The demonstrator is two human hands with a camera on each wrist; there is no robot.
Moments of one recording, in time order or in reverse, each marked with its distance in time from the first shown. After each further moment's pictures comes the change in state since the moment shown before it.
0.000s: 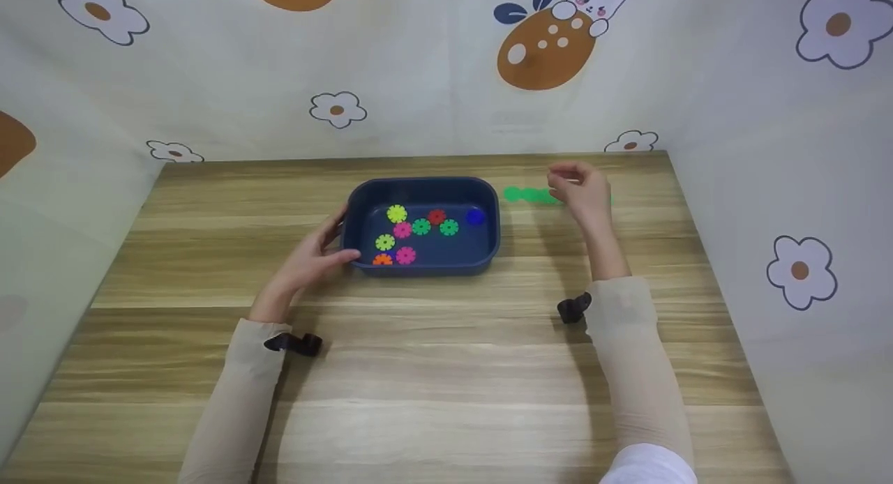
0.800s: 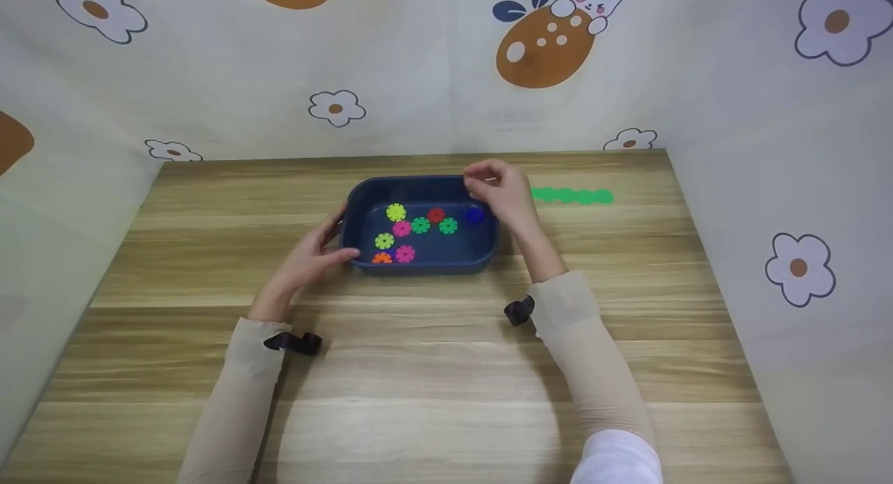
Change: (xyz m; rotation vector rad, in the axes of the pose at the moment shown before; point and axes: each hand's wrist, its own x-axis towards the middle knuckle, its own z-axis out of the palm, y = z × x) left_hand 0.000 0.000 0.000 -0.007 -0.007 0.008; right_hand -0.016 -0.014 0.100 -0.015 -0.235 -0.072
